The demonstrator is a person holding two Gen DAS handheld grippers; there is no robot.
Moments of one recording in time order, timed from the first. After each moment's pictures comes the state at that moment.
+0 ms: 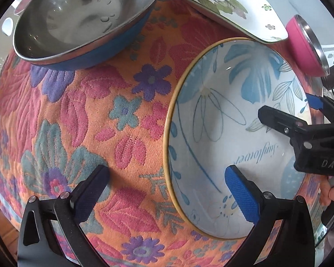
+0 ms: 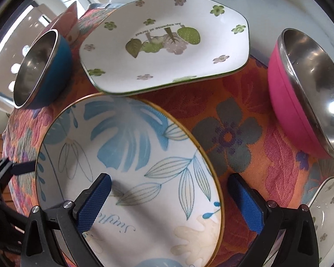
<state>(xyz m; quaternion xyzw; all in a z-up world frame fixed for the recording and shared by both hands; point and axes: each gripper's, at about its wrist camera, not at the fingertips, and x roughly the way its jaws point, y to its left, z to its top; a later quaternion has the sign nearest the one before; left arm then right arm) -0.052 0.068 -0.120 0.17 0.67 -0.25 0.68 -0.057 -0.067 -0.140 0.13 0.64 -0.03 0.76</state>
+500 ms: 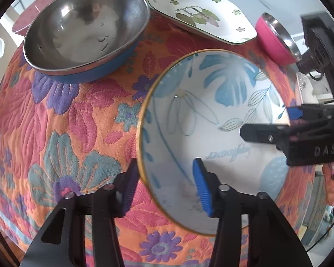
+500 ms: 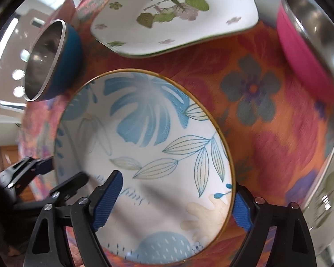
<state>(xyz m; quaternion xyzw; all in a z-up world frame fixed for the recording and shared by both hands) -0.081 0.105 -0.095 0.17 0.63 -0.34 0.68 -0.079 -0.045 -0.129 0.23 0.69 -0.02 0.69</state>
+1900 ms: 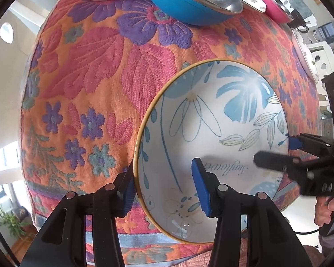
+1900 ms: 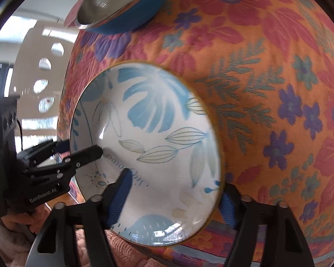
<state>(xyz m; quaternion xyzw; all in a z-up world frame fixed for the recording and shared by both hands) 0.041 0.331 -0.069 0.26 0.65 -0.41 0.59 -0.139 0.089 -0.113 0.41 0.62 -0.10 0.66</state>
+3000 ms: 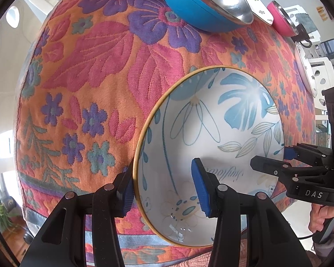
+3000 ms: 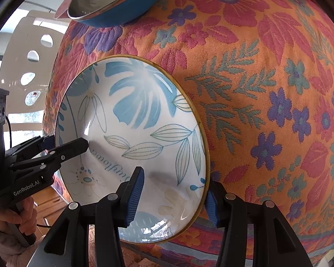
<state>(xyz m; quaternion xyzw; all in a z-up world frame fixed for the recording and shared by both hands) 0.040 0.330 -0.070 0.22 0.66 -0.39 0.60 -0.118 0.106 -0.120 0.36 0.66 -0.10 0.65</state>
